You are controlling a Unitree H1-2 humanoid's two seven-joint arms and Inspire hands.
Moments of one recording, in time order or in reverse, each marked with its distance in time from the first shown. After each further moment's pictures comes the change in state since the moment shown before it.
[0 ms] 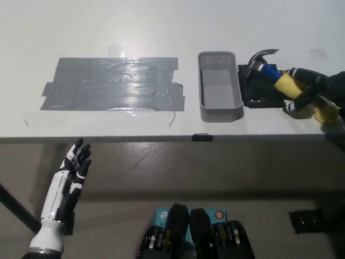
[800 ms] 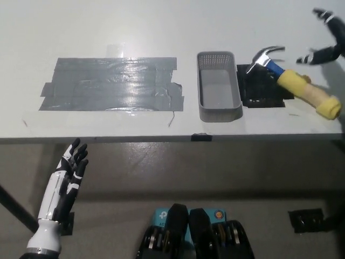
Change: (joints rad) left_arm 0.002 0.000 0.012 0.002 0.000 0.000 -0.004; right_arm 0.004 -0.008 -0.344 -0.151 0.073 -0.096 -0.371
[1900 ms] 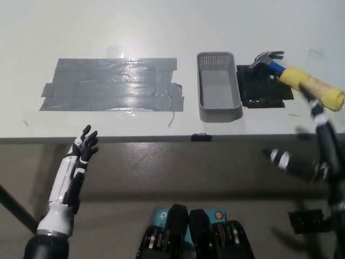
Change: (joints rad) left_arm -0.087 -0.008 -0.035 0.064 0.003 -0.002 -0.009; right_arm 0.920 0.293 0.026 -1.139 0.096 -0.069 -0.034
